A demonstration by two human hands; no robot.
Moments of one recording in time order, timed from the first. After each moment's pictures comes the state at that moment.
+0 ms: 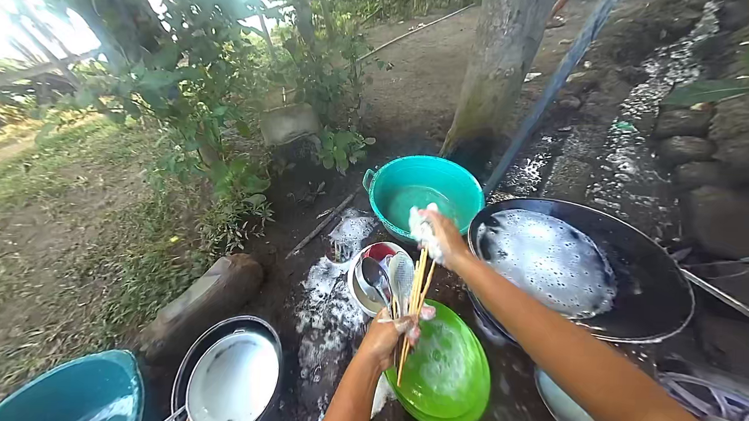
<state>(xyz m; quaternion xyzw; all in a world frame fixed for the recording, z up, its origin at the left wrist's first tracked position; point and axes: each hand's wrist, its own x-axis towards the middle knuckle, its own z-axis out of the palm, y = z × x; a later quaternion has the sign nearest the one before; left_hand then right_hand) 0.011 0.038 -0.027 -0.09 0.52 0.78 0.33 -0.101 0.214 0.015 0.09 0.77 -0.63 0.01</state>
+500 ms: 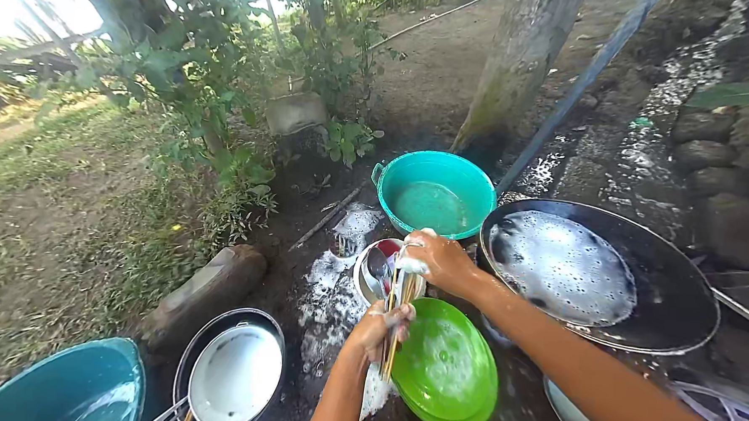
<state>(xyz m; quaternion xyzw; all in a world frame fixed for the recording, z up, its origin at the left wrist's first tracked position) -0.009 0.004 -0.035 -0.05 0.48 0.80 0.36 -0.070 0.201 0.031 -0.29 0.93 -0.22 -0.02</state>
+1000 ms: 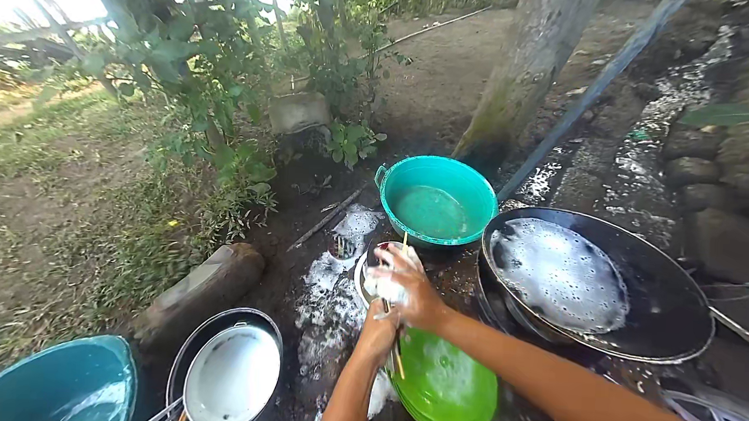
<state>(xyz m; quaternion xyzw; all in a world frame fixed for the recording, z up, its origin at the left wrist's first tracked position) 0.003 0.017 -0.013 -0.09 0.58 0.79 0.20 -0.045 0.143 -0.024 -0.26 0.86 -0.43 -0.15</state>
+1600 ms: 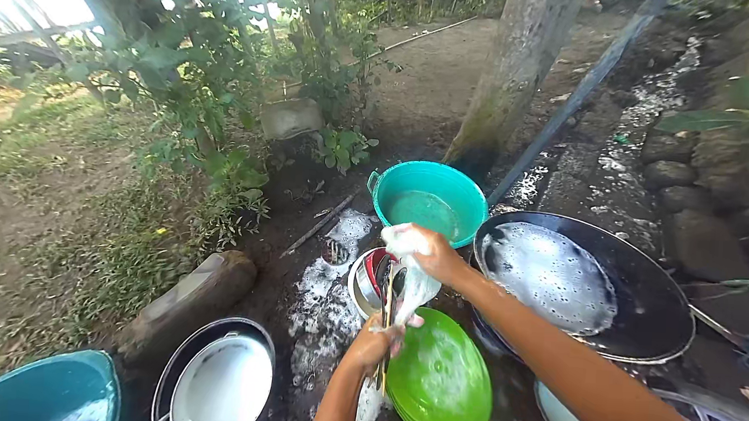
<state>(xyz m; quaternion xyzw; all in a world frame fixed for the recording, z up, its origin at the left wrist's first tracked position) -0.004 0.003 -0.044 0.02 0.56 0.76 0.33 -0.092 0.189 0.036 -0.19 0.88 -0.43 -0.01</state>
